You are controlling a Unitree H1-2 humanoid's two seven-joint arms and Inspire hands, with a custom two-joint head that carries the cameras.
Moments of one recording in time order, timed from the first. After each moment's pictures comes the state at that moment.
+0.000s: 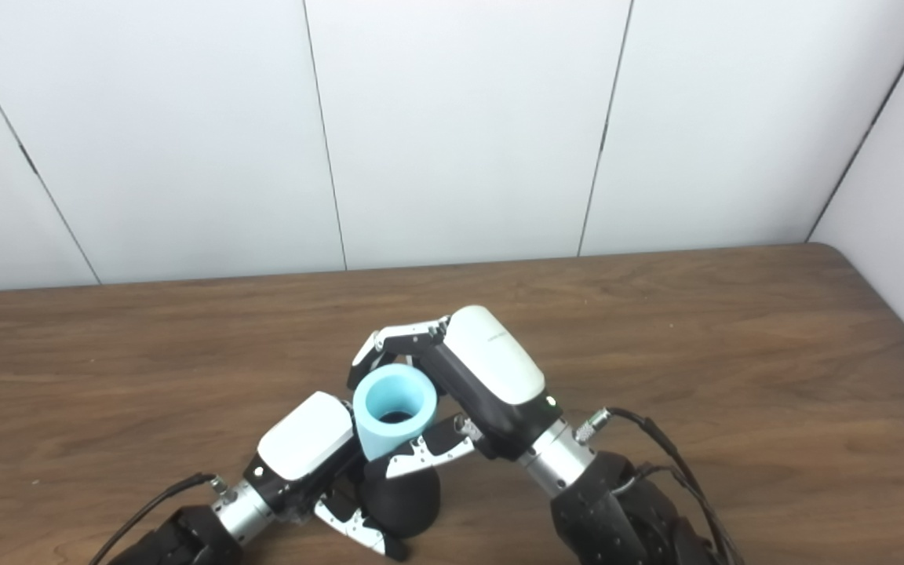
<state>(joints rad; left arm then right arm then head) -0.36 0.32 -0.63 0.27 0.88 -0.42 0.16 -0.17 -0.16 0.21 -0.45 -0.60 -0.12 0.28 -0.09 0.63</state>
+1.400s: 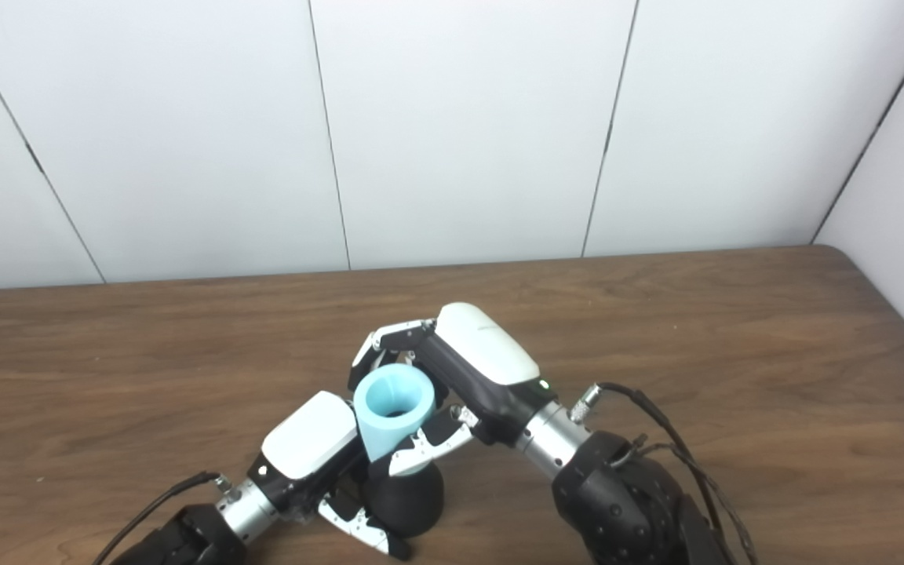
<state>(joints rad) -0.36 0.32 -0.63 0.27 0.88 -0.41 0.16 -0.23 -0.20 0.24 -0.48 -0.57 0.07 0.40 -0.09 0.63</state>
